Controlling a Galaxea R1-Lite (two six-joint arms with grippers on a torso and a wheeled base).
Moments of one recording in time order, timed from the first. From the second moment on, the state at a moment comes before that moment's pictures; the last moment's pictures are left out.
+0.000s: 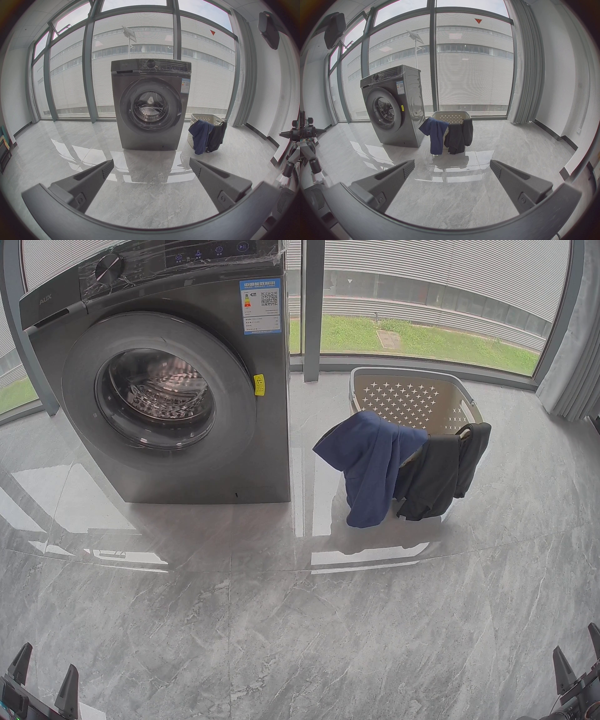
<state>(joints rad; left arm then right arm) 0.00 0.02 -0.02 0.00 0.02 -0.03 0.01 0.02 -0.02 0.00 0.01 0.00</state>
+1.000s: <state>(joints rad) 0.00 0.02 -0.02 0.00 0.02 -0.03 0.01 0.02 -0.02 0.00 0.01 0.00</state>
